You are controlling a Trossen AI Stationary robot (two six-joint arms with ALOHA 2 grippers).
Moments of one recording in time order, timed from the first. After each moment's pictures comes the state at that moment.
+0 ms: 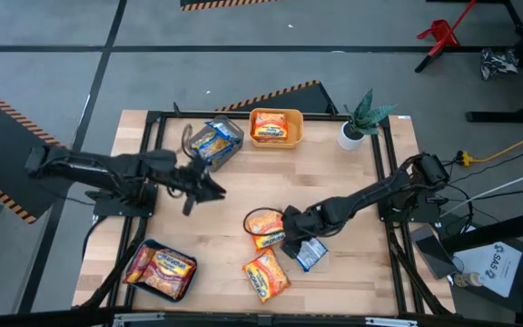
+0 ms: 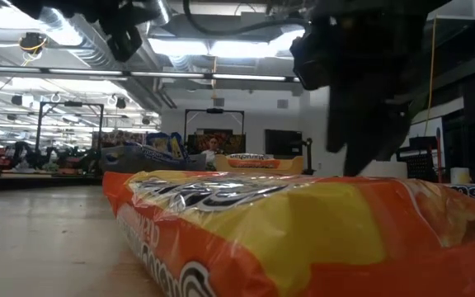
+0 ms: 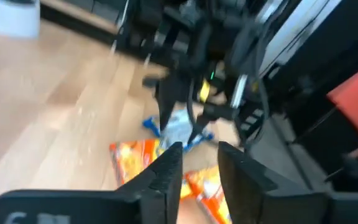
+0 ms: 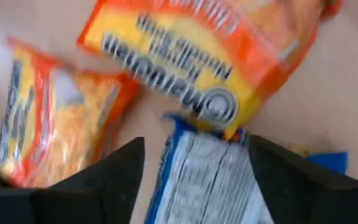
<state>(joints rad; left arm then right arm) -0.02 0.84 0.58 0.01 0.16 -0.44 0.33 1.76 1.11 -0.45 0.01 0.99</state>
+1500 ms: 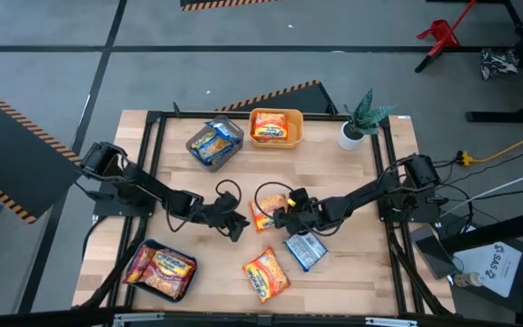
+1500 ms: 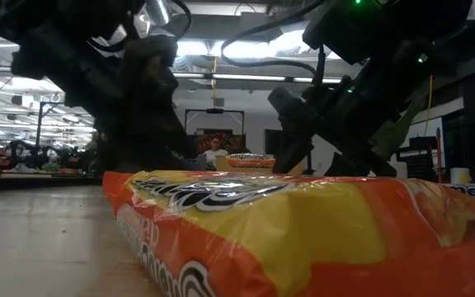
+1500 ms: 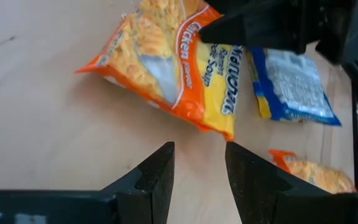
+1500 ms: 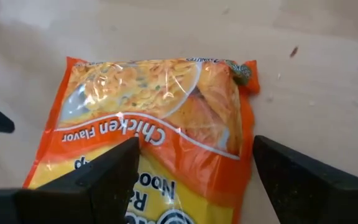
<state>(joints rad) -0.30 1.62 0.58 0.41 -0.31 -1.01 0.28 1.84 0.89 -0.07 0.53 1.35</state>
